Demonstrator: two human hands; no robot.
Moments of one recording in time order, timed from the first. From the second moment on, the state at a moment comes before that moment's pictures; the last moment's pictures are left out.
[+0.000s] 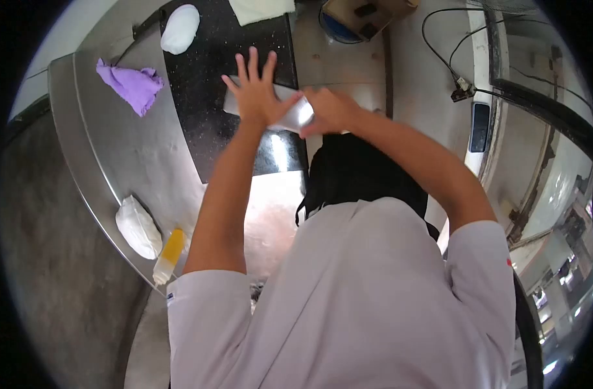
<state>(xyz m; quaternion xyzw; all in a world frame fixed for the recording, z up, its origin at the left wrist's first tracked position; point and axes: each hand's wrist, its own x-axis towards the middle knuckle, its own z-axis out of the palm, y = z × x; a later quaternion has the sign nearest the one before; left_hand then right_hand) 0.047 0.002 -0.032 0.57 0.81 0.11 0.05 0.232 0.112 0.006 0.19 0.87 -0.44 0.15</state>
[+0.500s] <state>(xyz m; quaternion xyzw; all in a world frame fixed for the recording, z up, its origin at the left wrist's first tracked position) 0.061 -0.002 -0.041 0.53 0.84 0.11 0.05 0.227 0.133 0.014 0.17 0.86 -0.42 0.23</state>
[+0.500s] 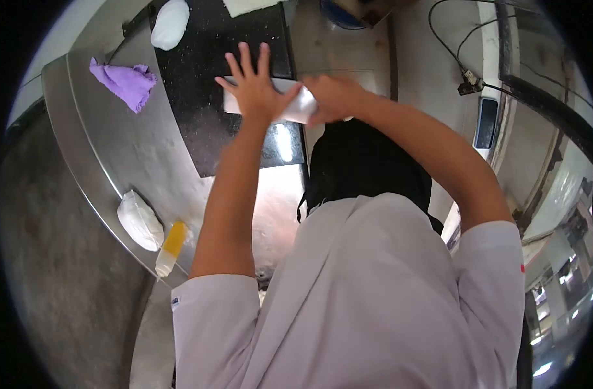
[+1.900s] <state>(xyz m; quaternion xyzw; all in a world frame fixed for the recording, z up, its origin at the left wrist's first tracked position) 0.033 0.040 -0.041 0.45 0.89 0.10 0.00 0.170 0.207 0.002 0.02 0.94 -0.29 0.17</state>
